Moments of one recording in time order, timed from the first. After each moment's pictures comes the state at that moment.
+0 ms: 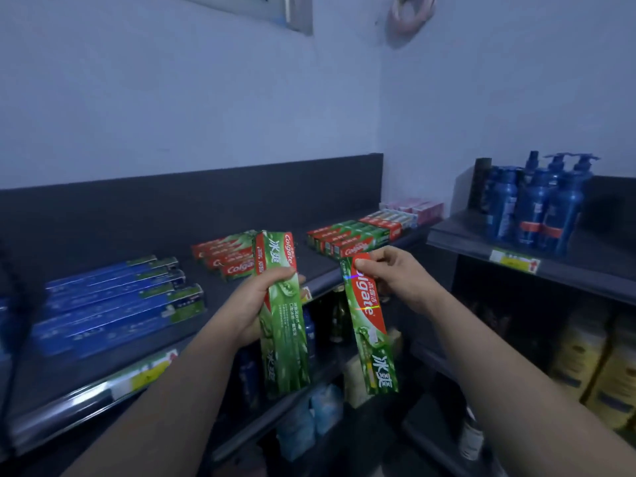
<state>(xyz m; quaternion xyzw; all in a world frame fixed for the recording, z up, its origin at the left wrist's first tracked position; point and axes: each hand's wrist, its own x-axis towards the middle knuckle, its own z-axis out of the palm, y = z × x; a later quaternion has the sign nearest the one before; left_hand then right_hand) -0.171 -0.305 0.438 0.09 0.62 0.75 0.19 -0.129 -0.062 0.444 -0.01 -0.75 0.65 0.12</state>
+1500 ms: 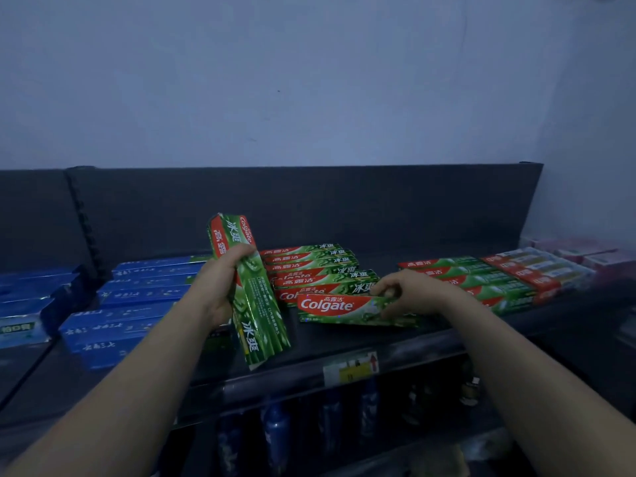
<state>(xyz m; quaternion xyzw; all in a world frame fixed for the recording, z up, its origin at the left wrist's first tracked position) -0.322 -0.366 0.448 -0.08 0.58 0.81 -0.06 -0.397 -0.068 0.439 0.19 -0.95 0.21 -0.10</state>
